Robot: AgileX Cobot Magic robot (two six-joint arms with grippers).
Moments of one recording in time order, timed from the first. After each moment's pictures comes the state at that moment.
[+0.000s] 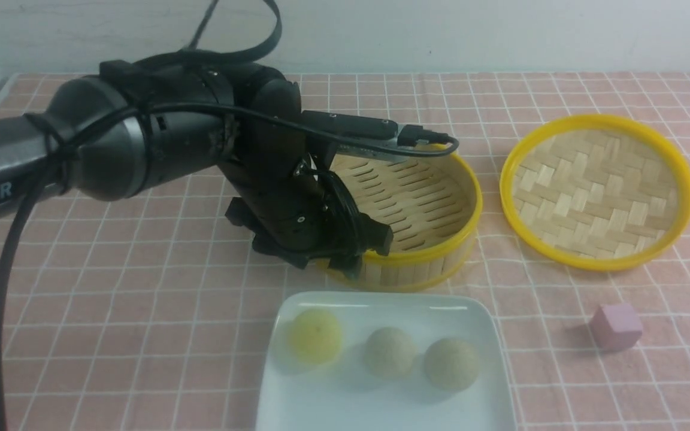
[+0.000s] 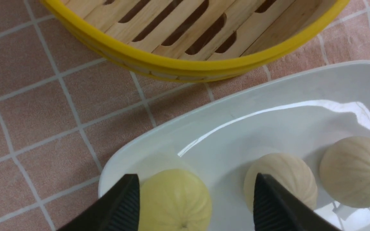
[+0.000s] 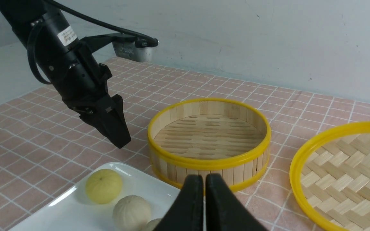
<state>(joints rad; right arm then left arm) 0.66 0.18 -0.34 -0.22 0.34 0.26 -0.63 1.75 -1.37 -0.05 0.82 -0.21</state>
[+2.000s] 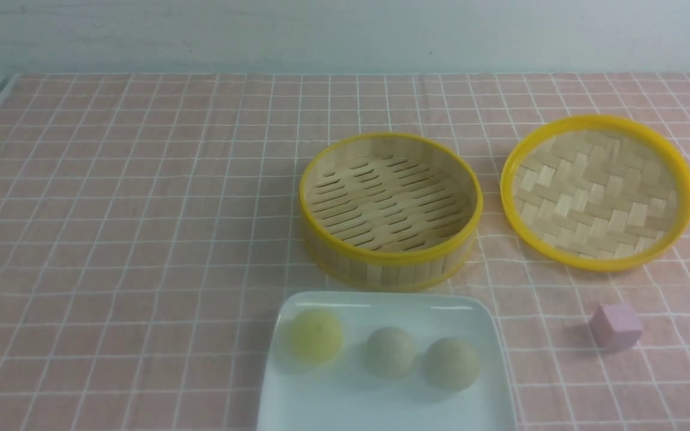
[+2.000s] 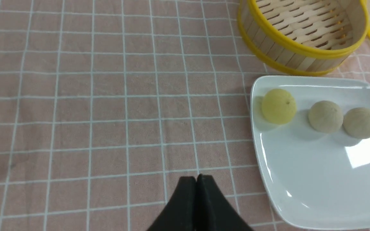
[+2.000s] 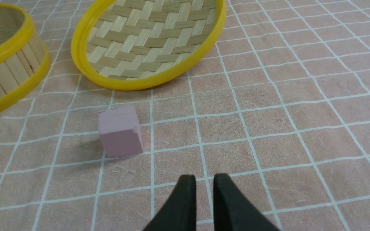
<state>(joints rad) 0.00 -0.01 0.01 -0.13 0.40 0.23 -0.63 0.42 -0.89 0.29 1.22 -0.55</state>
